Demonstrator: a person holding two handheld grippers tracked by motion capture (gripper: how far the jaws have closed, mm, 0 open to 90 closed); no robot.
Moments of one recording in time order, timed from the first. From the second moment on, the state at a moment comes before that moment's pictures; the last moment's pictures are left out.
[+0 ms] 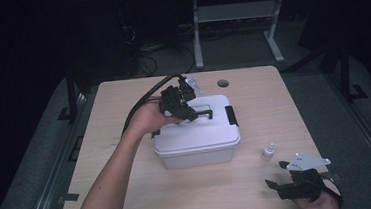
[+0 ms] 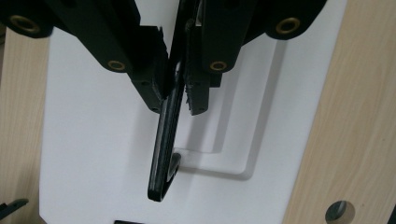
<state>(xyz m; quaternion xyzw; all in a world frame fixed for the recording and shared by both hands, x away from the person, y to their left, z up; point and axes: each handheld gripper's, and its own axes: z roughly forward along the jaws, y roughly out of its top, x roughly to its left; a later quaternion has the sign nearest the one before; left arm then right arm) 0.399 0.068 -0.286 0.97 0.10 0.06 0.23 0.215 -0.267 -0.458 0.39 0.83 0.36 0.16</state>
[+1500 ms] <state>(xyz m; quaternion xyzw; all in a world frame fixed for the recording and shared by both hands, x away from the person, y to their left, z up) 0.398 0.083 -0.258 0.96 0.08 0.04 0.26 0.216 -0.264 -0.457 0.39 0.83 0.37 0.15</state>
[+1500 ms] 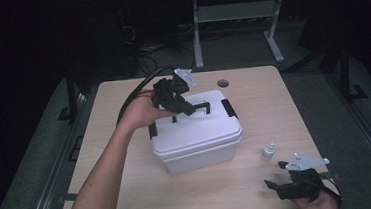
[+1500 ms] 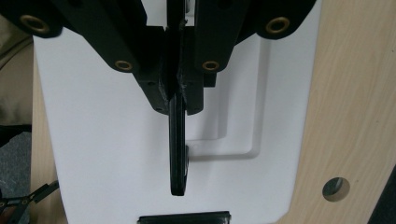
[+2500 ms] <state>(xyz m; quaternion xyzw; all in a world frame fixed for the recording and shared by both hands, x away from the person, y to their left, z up) 0.369 0.165 -0.234 0.95 0.14 0.07 0.27 0.217 -0.263 -0.458 0.39 0.83 0.36 0.16</state>
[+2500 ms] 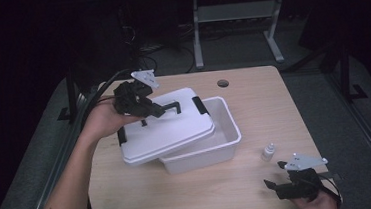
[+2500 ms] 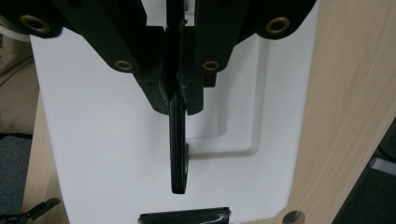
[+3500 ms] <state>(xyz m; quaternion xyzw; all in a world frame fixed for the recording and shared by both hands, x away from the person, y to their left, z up) 0.334 0.245 -0.232 0.93 0.19 0.10 0.29 0.217 -0.262 -0.458 0.40 0.83 0.35 0.16</state>
